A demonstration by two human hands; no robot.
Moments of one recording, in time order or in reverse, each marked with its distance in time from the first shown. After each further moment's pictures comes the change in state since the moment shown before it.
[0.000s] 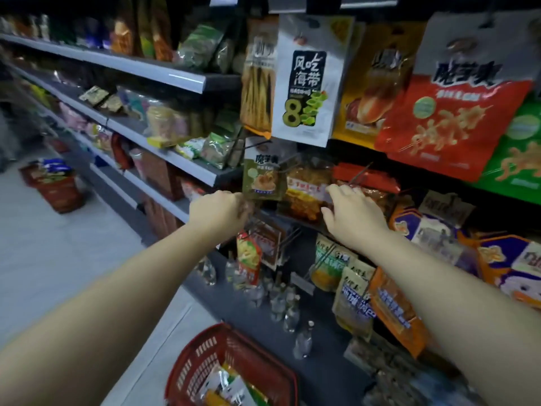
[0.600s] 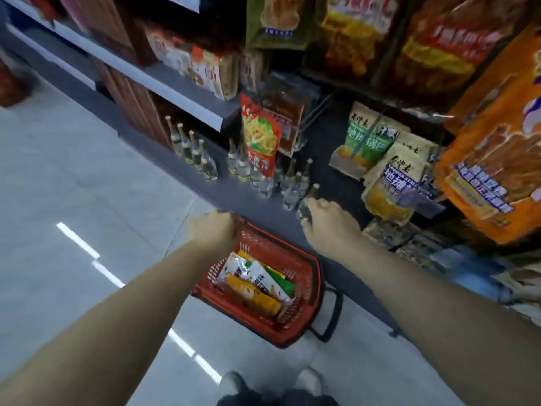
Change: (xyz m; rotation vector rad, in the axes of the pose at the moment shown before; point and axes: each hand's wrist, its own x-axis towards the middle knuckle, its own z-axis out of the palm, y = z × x) left_hand -0.104 -0.067 0.304 -0.012 -0.468 0.048; right_hand -0.072 -0.076 0.302 0.085 -0.505 0.092
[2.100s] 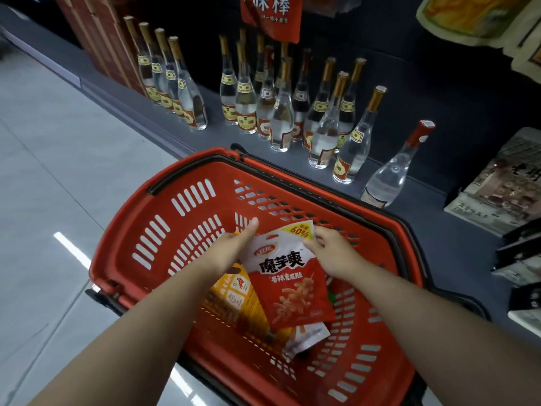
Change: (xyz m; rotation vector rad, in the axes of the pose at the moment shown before) left_hand 0.138 -0.008 0.475 -1.222 -0.331 -0.314; right_hand 0.181 0.080 0.489 0.861 -0.137 0.012
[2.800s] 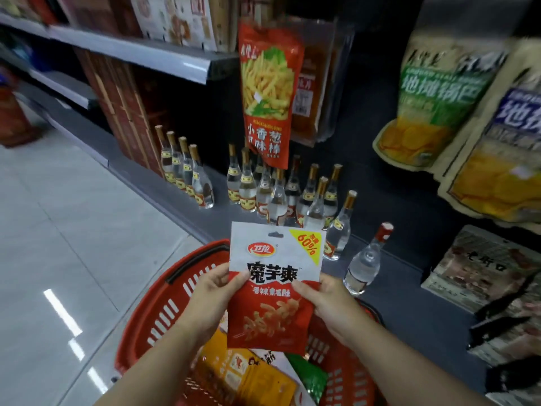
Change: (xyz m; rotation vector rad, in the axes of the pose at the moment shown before) left_hand -0.085 0.107 -0.035 -0.498 0.100 0.384; right_hand -0.047 -0.107 -0.056 0.637 0.116 -0.007
